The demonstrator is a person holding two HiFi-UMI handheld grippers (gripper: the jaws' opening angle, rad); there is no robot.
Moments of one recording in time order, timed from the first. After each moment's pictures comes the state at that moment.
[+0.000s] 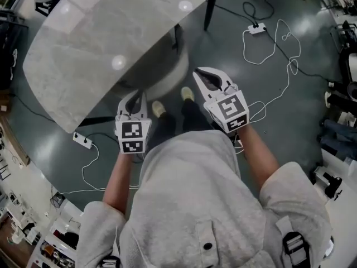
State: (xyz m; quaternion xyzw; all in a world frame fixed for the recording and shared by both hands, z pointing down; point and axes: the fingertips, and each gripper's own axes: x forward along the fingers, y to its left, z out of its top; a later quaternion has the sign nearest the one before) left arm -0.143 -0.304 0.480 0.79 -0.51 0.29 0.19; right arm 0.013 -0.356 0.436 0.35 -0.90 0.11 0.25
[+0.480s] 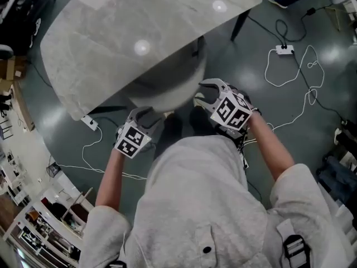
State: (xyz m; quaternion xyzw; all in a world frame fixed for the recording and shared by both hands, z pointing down) left arm -0.119 -0.263 0.556 0.82 -0.31 0.40 0.26; right arm -0.003 -0.364 0.540 0.00 -0.92 0.05 0.40
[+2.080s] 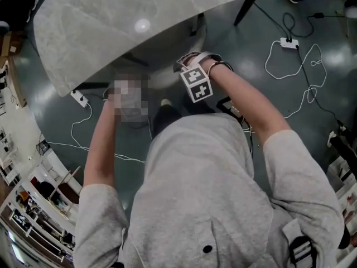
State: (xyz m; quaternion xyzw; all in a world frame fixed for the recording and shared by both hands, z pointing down) left arm -0.116 -0.272 0.650 0.79 -0.13 0.60 0.10; right arm -0.046 -0.319 0.663 -0.30 -0.79 -0.25 0.47
